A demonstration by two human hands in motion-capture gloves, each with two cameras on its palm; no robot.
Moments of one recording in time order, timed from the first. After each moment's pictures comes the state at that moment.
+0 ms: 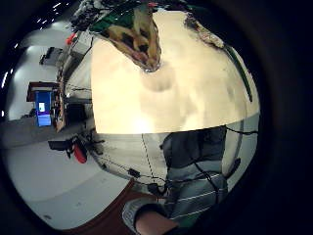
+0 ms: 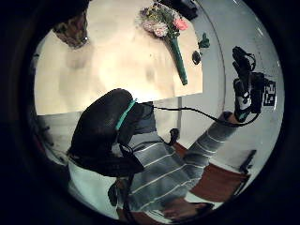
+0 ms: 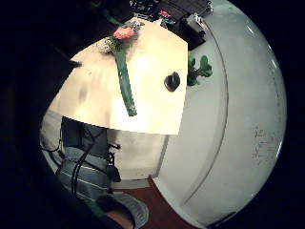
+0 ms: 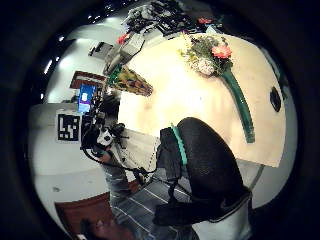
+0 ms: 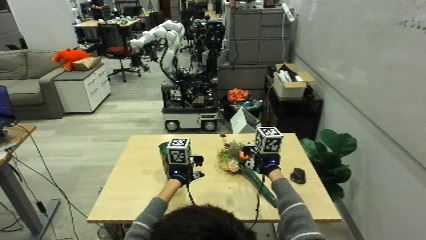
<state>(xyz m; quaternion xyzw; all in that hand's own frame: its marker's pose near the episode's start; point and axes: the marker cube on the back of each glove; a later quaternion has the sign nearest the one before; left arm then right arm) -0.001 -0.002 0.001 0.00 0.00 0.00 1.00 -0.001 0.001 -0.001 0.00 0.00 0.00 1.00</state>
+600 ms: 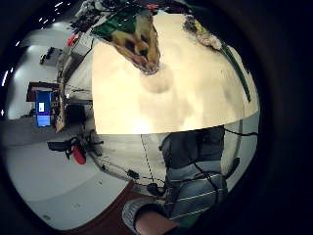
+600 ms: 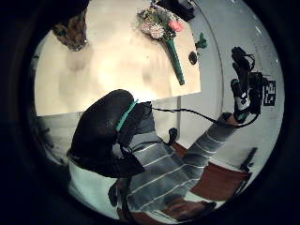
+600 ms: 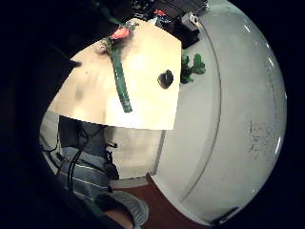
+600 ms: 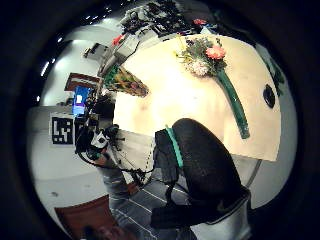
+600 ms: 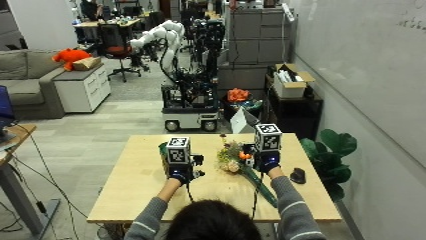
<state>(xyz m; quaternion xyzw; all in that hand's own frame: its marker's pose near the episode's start) 0.005 0.012 -0.013 0.01 0.01 0.01 1.00 0.001 -0.001 -0.010 -0.01 0.03 0.03 1.00</state>
